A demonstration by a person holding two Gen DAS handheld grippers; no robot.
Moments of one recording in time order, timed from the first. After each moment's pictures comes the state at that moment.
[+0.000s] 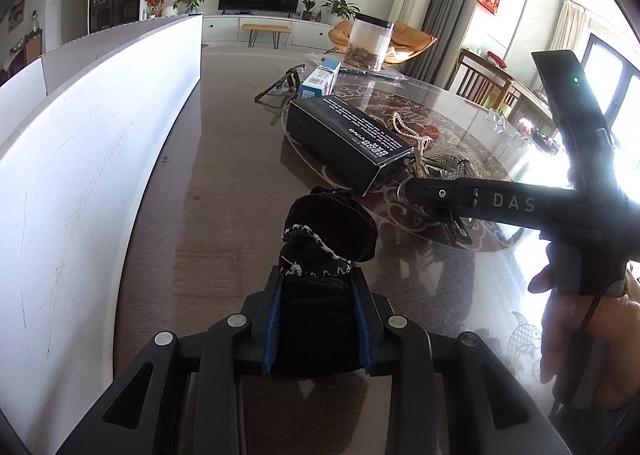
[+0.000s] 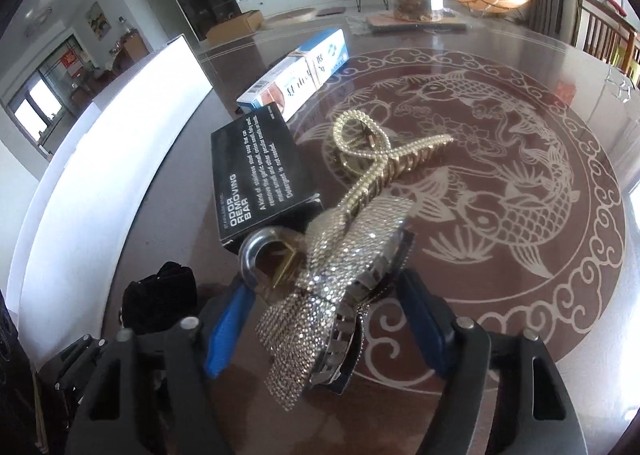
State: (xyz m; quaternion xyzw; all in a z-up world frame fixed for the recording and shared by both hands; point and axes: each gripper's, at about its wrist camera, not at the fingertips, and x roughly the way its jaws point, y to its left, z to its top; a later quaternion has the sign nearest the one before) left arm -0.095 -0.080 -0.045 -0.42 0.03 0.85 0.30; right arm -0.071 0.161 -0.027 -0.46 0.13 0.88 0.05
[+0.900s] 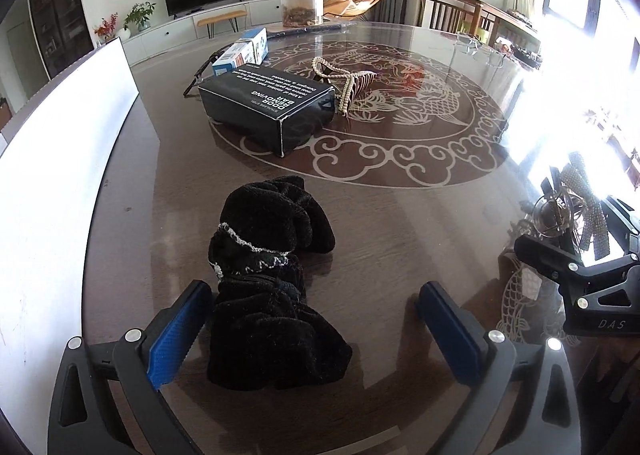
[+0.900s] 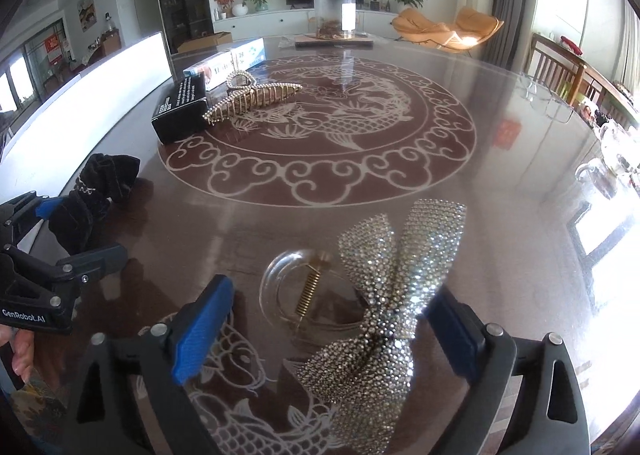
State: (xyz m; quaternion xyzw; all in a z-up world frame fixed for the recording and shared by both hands) left arm -0.062 -0.021 -0.053 -0.43 0.17 0.83 0.32; right arm 0.071 0.202 -0.047 -0.43 0.06 0.89 0.13
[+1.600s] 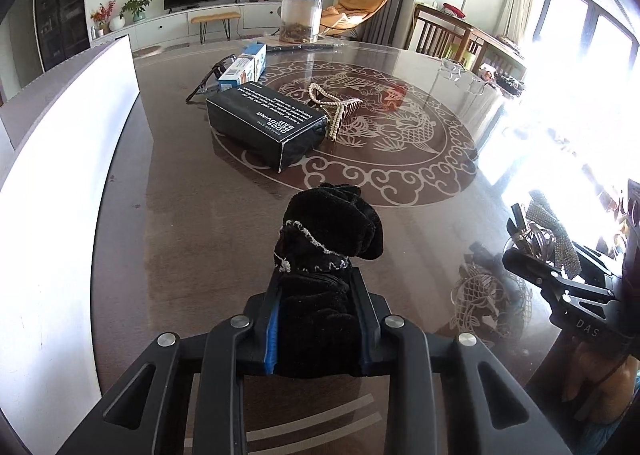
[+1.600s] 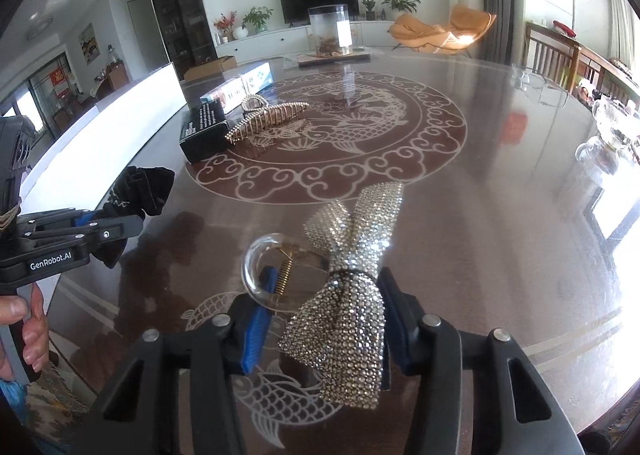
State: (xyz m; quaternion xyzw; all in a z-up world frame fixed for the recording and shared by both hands) left arm -0.058 -0.048 -0.024 -0.44 0.10 0.81 0.36; right arm 0.112 0.196 -0.026 -0.39 0.11 0.91 0.11
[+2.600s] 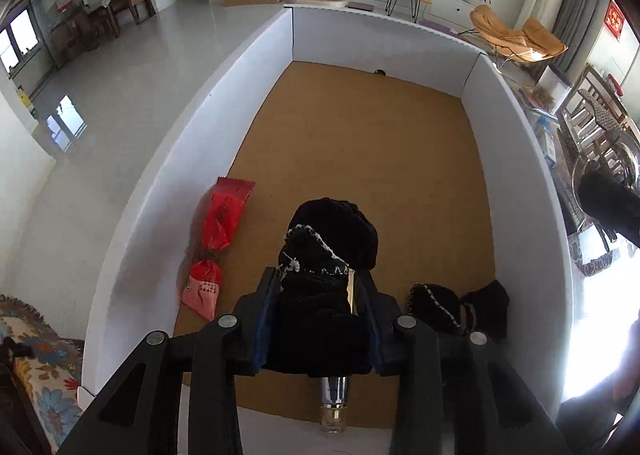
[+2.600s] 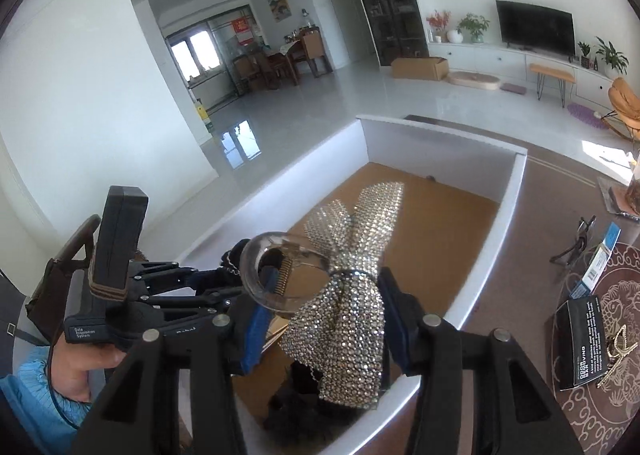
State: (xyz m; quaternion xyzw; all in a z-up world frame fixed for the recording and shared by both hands) left arm -0.180 -0.337 0.027 -0.54 0.04 0.84 0.07; right arm -0.129 -0.111 0.099 -0.41 0.06 0.88 -0.24
